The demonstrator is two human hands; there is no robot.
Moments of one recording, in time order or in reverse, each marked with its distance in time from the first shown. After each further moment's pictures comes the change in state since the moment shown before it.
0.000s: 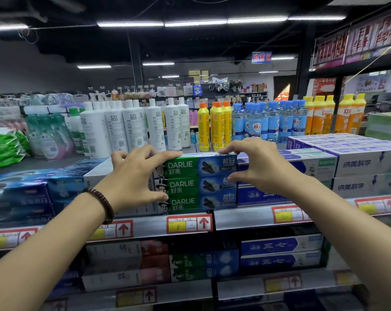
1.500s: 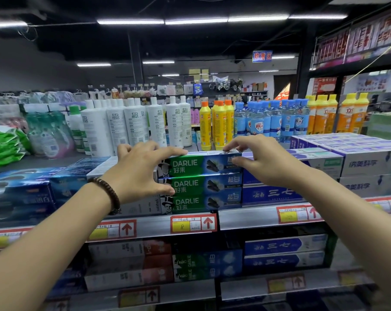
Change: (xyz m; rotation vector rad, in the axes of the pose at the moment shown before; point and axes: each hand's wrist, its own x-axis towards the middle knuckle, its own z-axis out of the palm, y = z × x) left_hand 0.011 0.005 -0.014 0.000 -0.058 -0.024; right_hand 0.015 0.005 -0.001 0.042 -0.031 0.004
